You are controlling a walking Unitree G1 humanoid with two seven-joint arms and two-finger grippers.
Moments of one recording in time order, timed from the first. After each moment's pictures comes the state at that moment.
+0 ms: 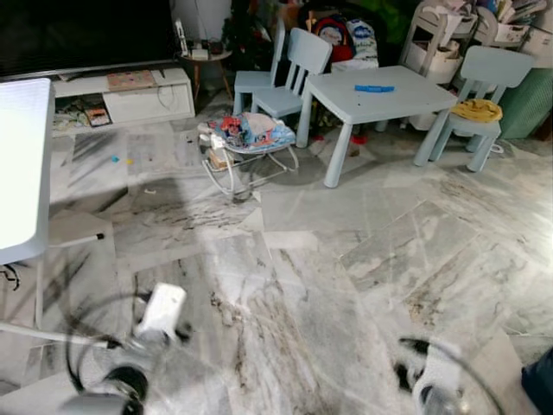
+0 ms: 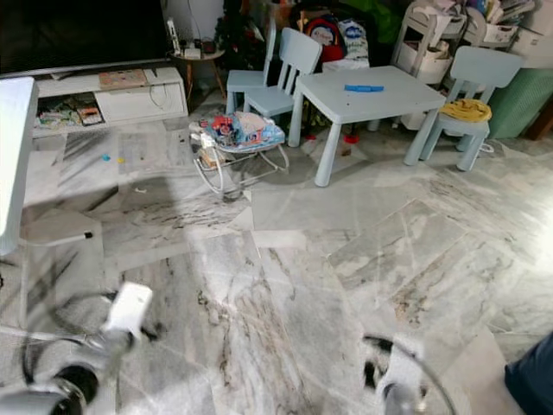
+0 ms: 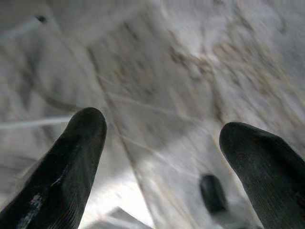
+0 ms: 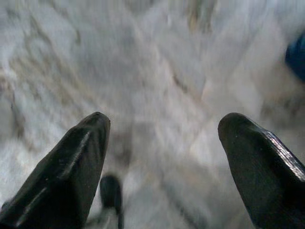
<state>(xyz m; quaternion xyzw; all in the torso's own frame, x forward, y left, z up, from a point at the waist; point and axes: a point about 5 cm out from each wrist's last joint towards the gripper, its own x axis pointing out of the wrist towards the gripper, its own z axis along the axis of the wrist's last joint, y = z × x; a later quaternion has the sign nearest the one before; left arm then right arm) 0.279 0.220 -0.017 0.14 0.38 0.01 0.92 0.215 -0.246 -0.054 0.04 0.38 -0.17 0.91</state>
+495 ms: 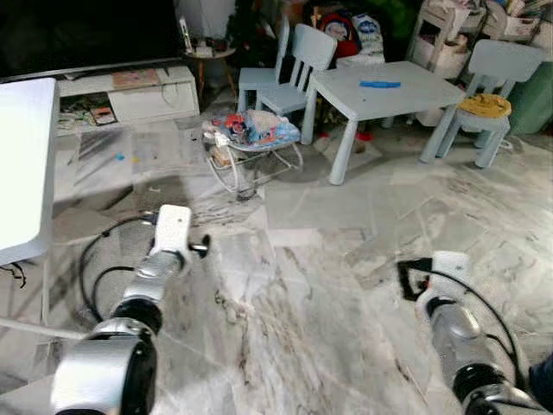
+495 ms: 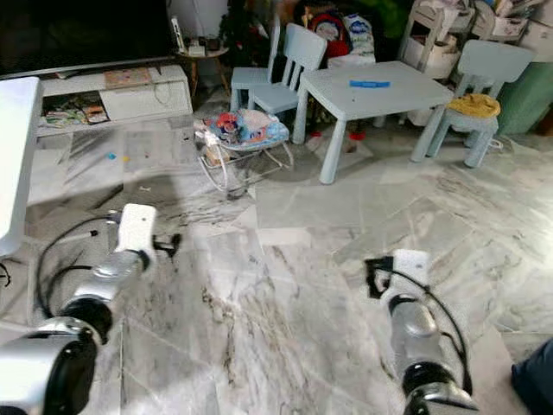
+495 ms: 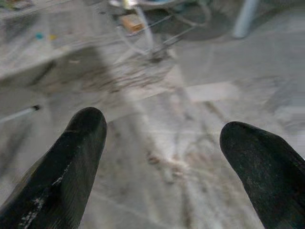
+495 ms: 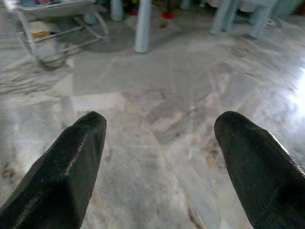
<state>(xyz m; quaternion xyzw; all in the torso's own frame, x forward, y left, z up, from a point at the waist) 0.356 0.179 0.065 0.05 0.21 -0.03 0.98 0.299 -0.239 0.026 -0.01 0.16 -0.06 0.98</state>
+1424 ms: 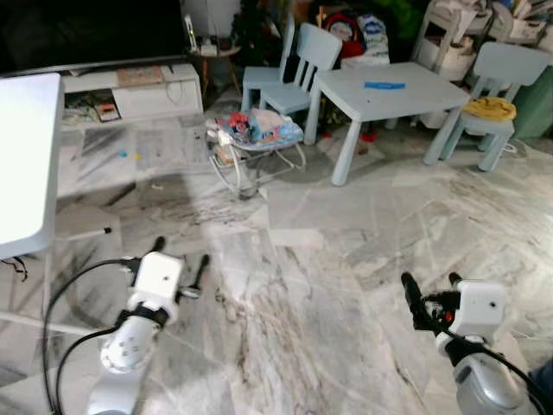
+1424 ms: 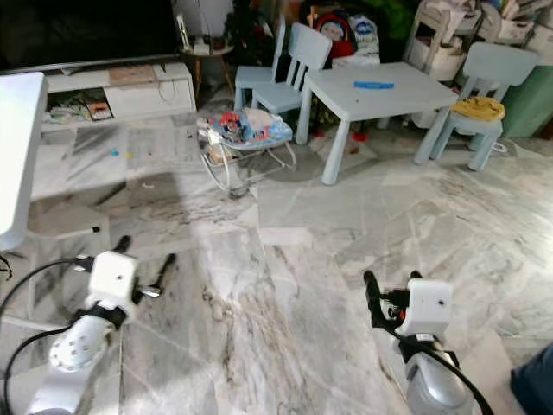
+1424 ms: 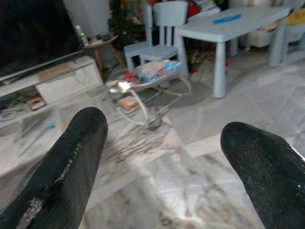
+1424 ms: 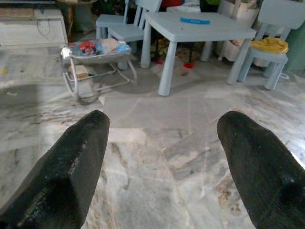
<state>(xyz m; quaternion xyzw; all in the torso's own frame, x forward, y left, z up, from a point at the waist) 0.260 0.176 0.076 0.12 0.02 -0.10 0.99 0.217 -0.221 0.084 -0.01 0.06 -0.02 1.00</state>
